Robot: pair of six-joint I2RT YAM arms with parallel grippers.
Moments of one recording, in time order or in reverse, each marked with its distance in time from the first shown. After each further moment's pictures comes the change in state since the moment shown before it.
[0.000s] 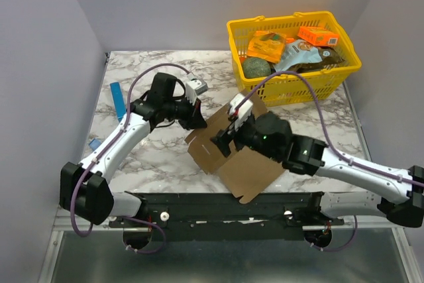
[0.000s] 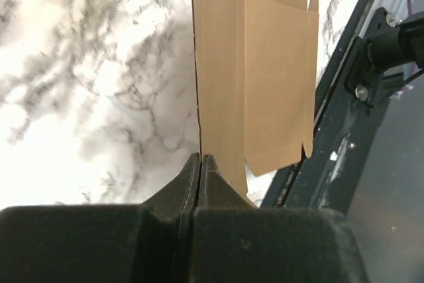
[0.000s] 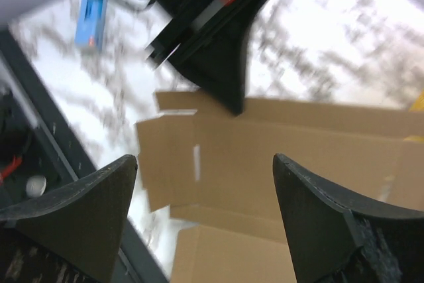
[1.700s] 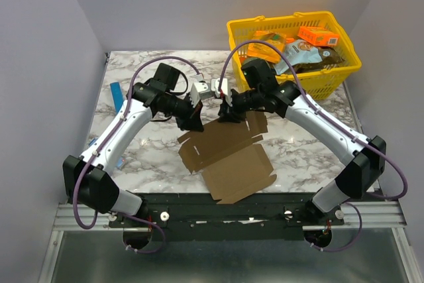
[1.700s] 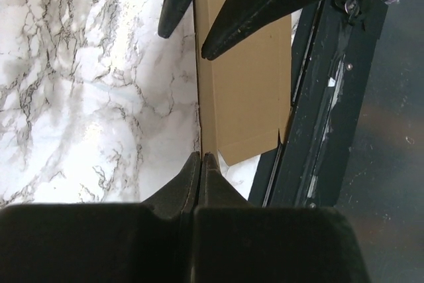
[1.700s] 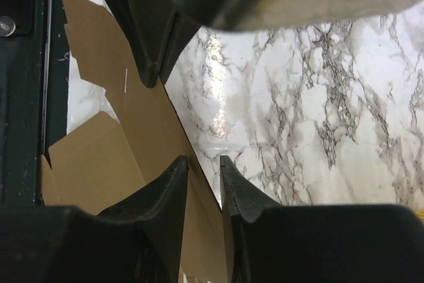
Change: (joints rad) left arm -0.011 0.089 0.298 -0.491 0.068 0.429; right arm -0.505 0.433 0.468 -0.479 -0.933 -0.697
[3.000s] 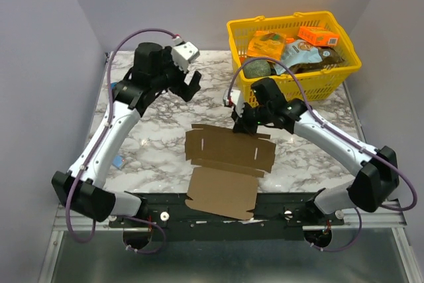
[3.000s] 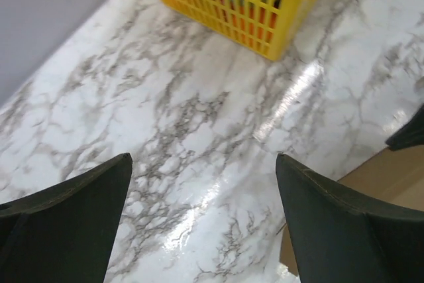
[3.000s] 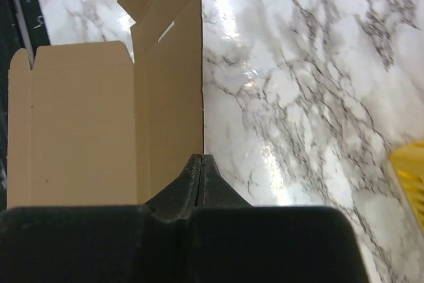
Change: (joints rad) left arm 0.035 -0.014 0.159 0.345 -0.424 -0.161; right arm -0.037 -0.105 -0.275 0.080 0.123 0.177
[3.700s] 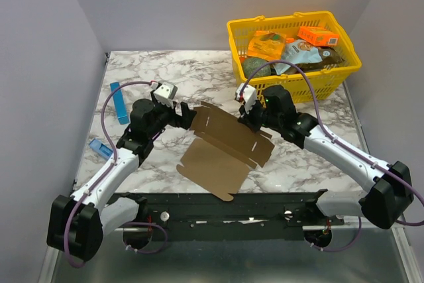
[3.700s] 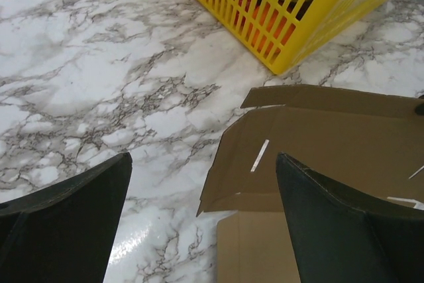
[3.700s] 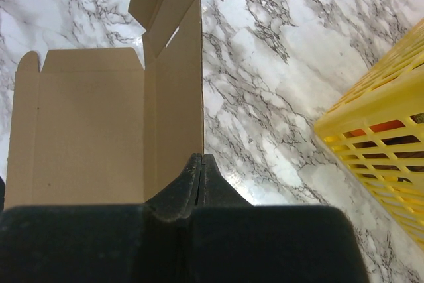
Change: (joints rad) left arm 0.049 -0.380 -0.901 0.811 -0.124 -0.429; right arm -0.001 -0.194 -0.232 0.341 0.270 0.185
